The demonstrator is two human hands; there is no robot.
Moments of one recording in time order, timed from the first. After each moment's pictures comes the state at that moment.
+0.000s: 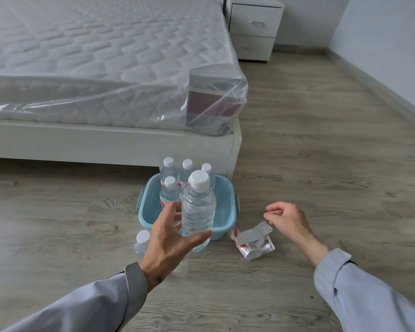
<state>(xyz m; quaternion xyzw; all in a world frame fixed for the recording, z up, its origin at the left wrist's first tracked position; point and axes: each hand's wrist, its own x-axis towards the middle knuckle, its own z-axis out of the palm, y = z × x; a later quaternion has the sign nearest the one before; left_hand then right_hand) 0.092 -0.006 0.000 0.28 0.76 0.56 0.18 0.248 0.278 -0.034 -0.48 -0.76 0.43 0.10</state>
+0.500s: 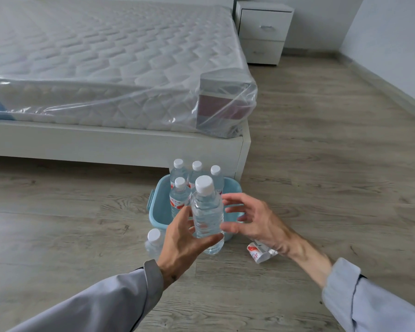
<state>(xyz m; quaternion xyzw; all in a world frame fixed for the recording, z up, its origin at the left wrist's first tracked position) 0.099 -0.002 -0.006 0.26 0.73 0.60 0.20 0.210 0.188 0.037 -0.15 -0.82 0.55 0.05</state>
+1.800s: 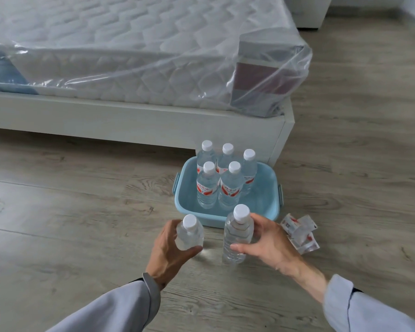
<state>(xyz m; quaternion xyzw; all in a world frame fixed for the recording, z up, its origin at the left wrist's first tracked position) 0.043 -0.088 -0.122 0.21 0.84 0.47 0.17 0.184 0.153 -0.064 -0.23 -0.83 0.51 0.01</state>
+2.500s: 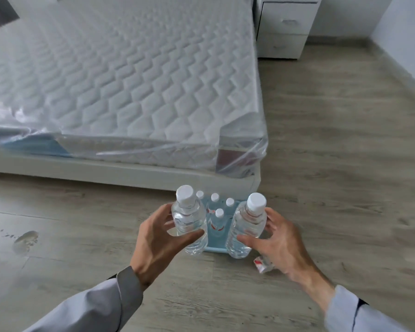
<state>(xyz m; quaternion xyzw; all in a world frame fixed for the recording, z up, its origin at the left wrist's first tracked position) 0.031 -0.051 0.250 0.25 0.79 0.54 0.16 0.196 0.173 0.250 -0.30 -0.75 0.57 0.11</state>
